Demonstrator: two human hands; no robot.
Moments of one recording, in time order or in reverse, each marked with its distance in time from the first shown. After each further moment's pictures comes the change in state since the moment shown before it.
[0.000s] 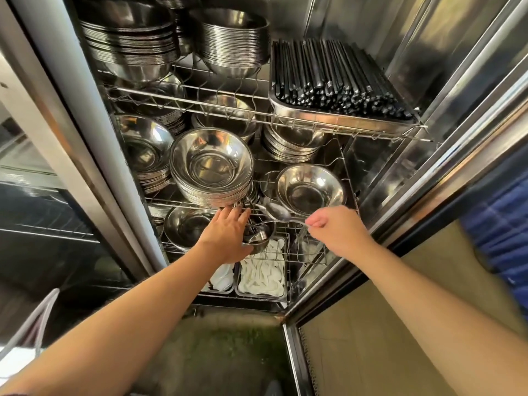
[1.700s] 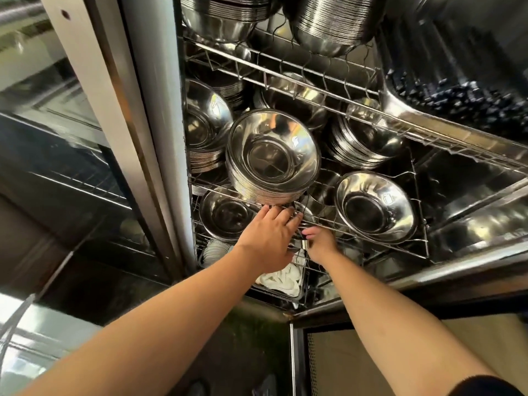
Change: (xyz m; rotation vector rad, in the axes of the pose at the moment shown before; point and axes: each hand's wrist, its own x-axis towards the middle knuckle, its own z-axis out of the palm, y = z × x) left_hand -0.002 -0.011 0.002 -0.045 0.089 0.074; right_hand 0.117 0.007 0.178 0.017 -0.254 0.244
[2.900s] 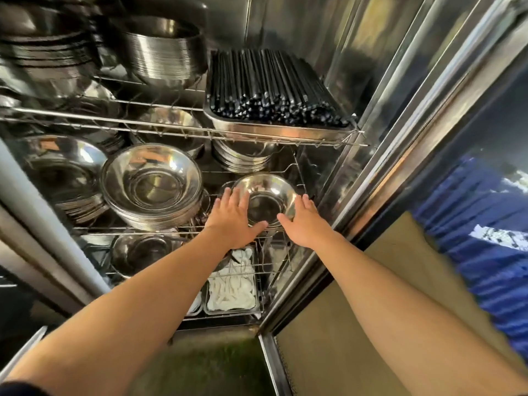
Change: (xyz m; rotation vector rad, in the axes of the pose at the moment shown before) left_hand 0.103 0.088 -0.032 -0.059 -0.068 -0.051; right_hand -0.098 0.057 -0.160 -0.122 0.185 0.120
